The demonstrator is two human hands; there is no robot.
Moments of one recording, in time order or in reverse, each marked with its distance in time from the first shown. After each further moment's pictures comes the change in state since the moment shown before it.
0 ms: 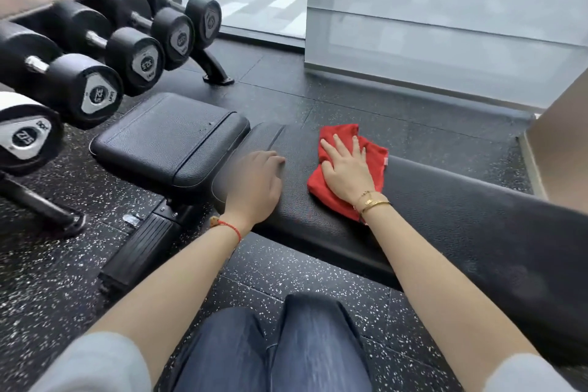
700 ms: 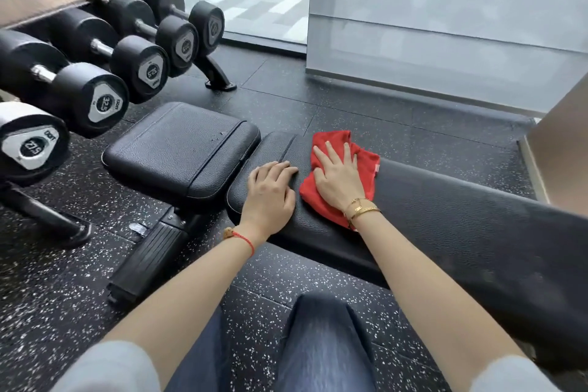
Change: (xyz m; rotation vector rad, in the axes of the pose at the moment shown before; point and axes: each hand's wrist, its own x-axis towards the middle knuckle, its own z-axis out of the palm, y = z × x) left_hand -0.001 -0.004 -0.007 -0.023 -0.062 0.015; right_hand 0.005 -0.048 0.011 -0.007 -0.008 0.002
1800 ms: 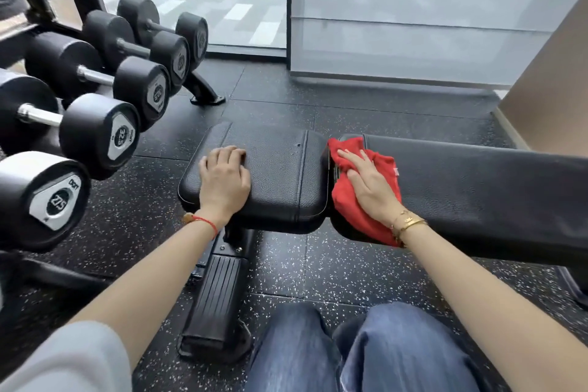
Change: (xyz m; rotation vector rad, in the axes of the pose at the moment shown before) left_hand 0.048 -0.281 -0.101 0.096 0.014 0.001; right_hand 0.003 -0.155 0.059 0.445 0.239 0.034
